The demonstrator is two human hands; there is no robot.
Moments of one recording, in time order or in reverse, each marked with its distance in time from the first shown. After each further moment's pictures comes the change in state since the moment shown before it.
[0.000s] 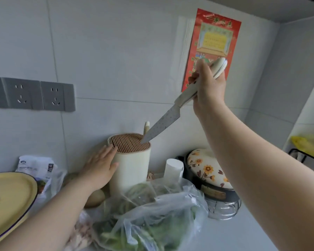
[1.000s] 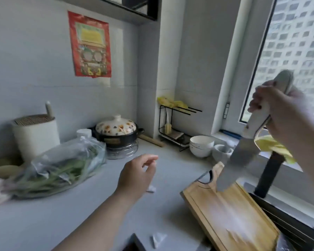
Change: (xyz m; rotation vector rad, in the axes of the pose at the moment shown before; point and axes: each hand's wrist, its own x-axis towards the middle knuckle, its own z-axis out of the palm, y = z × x) left_hand -0.320 0.318 0.010 -0.865 0.004 0.436; right_hand -0.266 -0.334 -0.335 -0.541 0.347 -0.169
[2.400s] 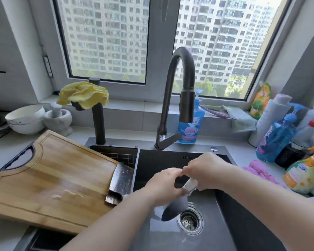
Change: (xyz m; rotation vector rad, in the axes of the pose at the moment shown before) left_hand -0.192 0.224 0.314 -0.038 -1.318 0.538; right_hand -0.168 0.014 -0.339 -2.140 -0.975 0.545
